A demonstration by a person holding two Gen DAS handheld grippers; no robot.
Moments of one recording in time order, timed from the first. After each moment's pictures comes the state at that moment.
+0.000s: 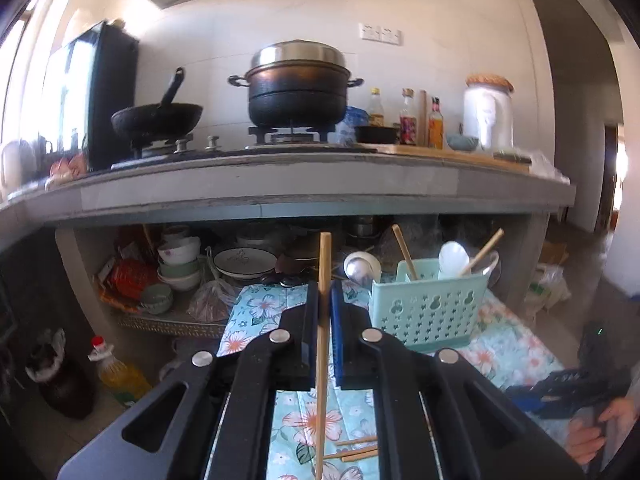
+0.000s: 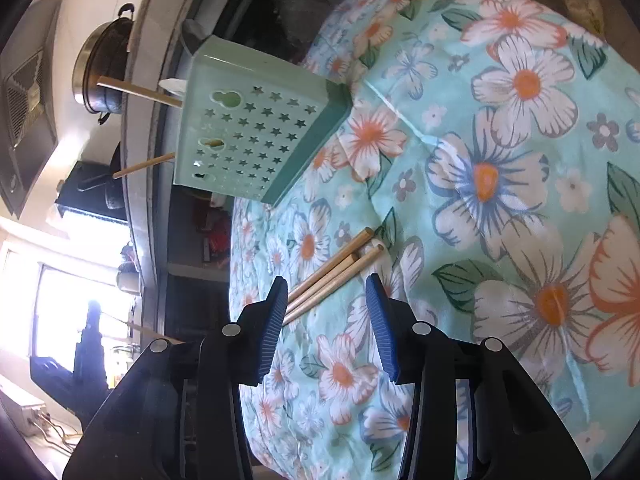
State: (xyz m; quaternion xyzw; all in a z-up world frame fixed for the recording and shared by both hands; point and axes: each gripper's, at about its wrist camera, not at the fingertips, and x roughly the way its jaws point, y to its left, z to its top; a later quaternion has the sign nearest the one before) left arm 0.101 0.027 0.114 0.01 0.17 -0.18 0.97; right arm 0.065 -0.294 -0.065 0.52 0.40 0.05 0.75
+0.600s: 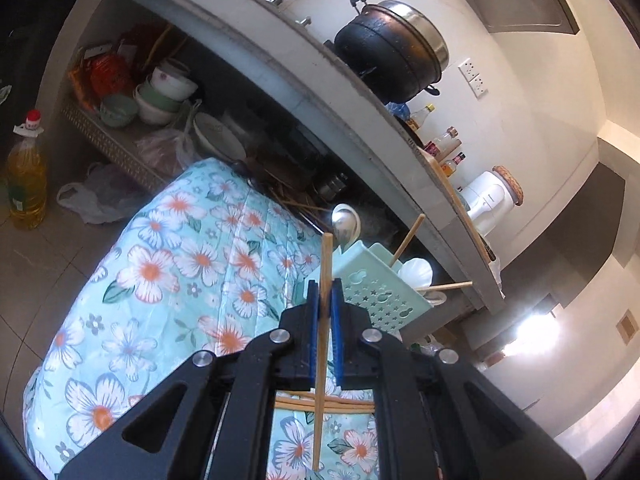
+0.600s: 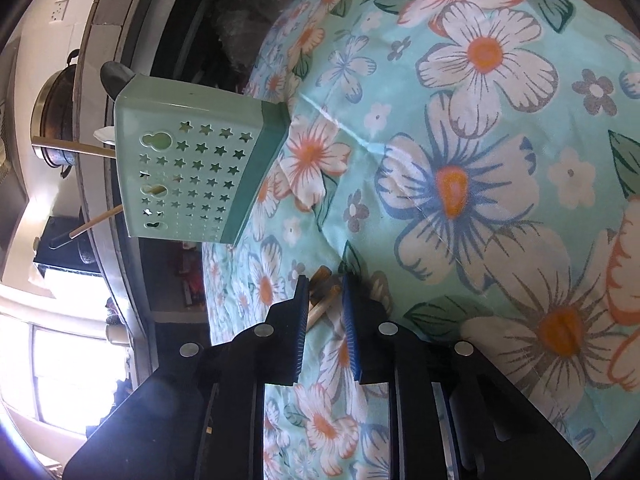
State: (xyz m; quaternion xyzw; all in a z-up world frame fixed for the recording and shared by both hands) left arm 0.130 0.096 0.034 -0.31 0.31 -0.25 0.86; right arm 0.071 -0.301 -0.088 0.56 0.38 -0.03 0.74
